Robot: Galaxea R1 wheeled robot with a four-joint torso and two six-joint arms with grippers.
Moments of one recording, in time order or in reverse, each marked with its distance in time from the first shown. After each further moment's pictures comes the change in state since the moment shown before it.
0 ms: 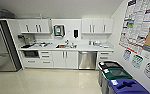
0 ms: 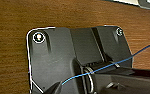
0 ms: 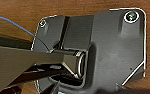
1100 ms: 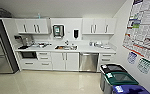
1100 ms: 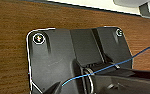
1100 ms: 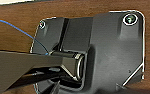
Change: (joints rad) left arm -0.003 0.000 0.000 0.000 -0.001 0.000; right arm 0.006 -0.002 0.000 0.000 0.001 0.000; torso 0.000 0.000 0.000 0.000
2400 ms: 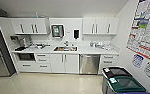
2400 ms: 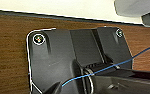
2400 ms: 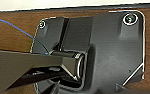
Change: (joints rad) left arm -0.003 0.000 0.000 0.000 -0.001 0.000; right arm 0.002 0.000 0.000 0.000 -0.001 0.000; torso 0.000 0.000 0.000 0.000
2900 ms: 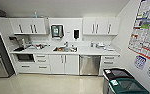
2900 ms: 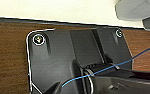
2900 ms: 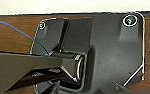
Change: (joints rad) left arm 0.000 0.000 0.000 0.000 0.000 0.000; right arm 0.000 0.000 0.000 0.000 0.001 0.000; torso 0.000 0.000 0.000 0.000
